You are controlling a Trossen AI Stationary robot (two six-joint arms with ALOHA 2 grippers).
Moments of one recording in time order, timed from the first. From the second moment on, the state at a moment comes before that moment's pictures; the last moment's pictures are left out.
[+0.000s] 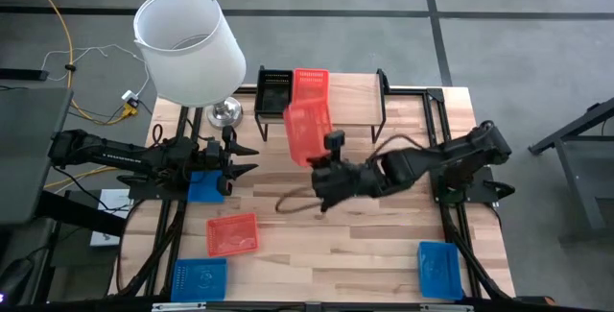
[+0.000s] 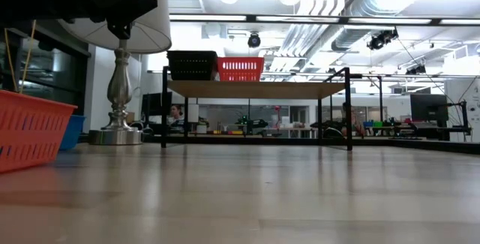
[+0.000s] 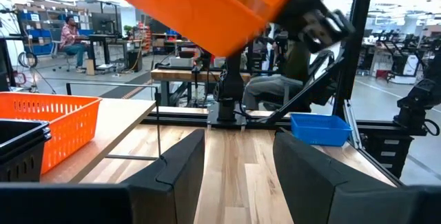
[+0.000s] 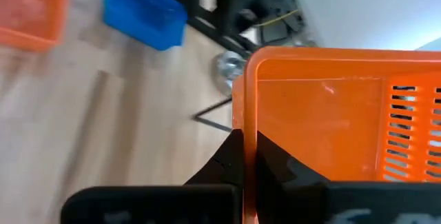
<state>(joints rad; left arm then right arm) 0.08 0.65 0.18 0.55 -0.07 -0.02 0.31 1.70 1.71 -0.69 0.73 -0.41</state>
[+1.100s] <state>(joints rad) 0.08 0.65 0.18 0.58 -0.17 -0.05 -0.16 1.82 1.72 -0.65 0.49 -0.47</state>
